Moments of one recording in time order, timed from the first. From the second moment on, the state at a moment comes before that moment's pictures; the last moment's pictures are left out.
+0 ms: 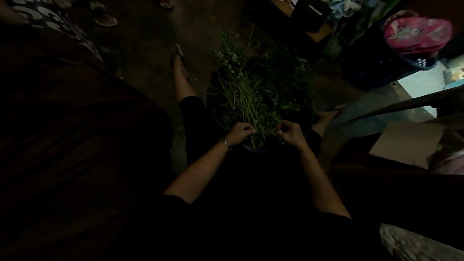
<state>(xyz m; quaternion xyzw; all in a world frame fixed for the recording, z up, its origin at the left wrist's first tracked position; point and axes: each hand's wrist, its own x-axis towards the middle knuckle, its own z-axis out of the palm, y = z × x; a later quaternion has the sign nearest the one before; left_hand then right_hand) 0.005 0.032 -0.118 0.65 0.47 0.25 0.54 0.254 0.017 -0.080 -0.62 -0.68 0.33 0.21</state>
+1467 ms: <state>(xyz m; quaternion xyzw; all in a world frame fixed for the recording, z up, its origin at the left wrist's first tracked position) 0.025 0.076 -0.114 0.48 0.56 0.42 0.54 0.217 0.054 -0.126 -0.71 -0.53 0.36 0.29</state>
